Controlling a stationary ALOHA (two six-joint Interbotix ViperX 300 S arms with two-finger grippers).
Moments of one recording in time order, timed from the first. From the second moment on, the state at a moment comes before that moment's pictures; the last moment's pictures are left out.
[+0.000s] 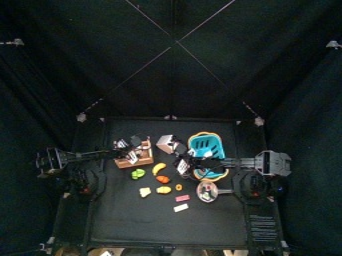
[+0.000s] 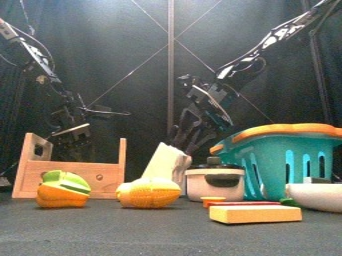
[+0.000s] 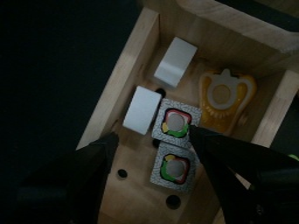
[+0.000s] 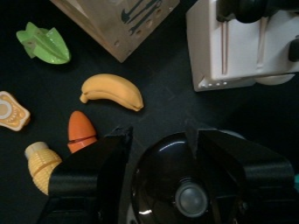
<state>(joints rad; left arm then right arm) 0.48 -0.15 0.94 0.59 0.31 -0.64 -0.22 0.01 0.58 -0.69 0.22 1.06</state>
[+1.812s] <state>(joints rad) 0.49 -0.14 0.95 0.42 0.21 -0.64 -0.22 0.06 0.59 -0.68 0.18 1.06</state>
